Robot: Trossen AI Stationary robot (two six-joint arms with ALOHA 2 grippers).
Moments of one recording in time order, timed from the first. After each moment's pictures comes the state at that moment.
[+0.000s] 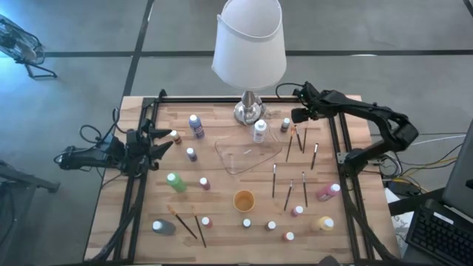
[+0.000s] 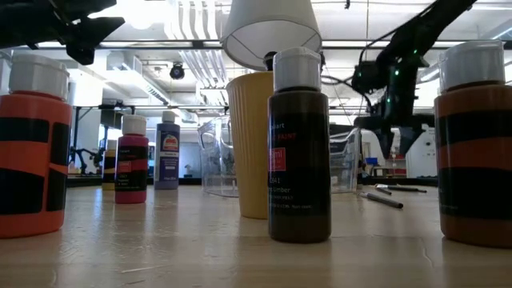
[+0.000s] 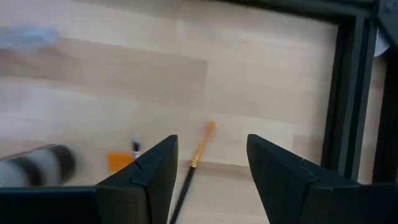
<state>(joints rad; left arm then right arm) -0.07 0.02 0.16 0.20 -0.31 0.02 -0.85 1.44 0.89 -0.75 0.25 0.57</state>
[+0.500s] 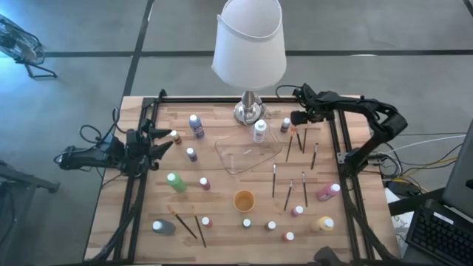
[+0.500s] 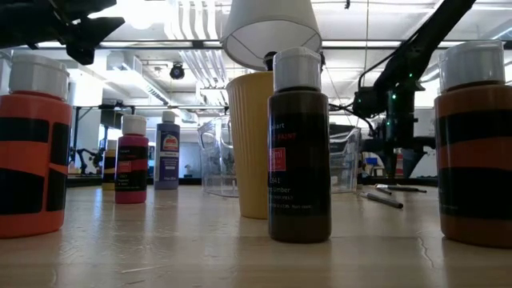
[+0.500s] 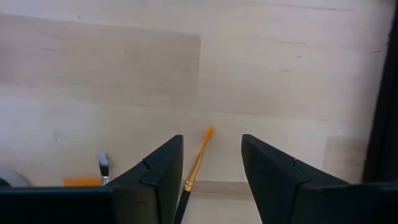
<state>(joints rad) -0.07 0.02 0.16 0.20 -0.31 0.02 -0.92 1.59 0.85 -0.64 0.17 0.57</state>
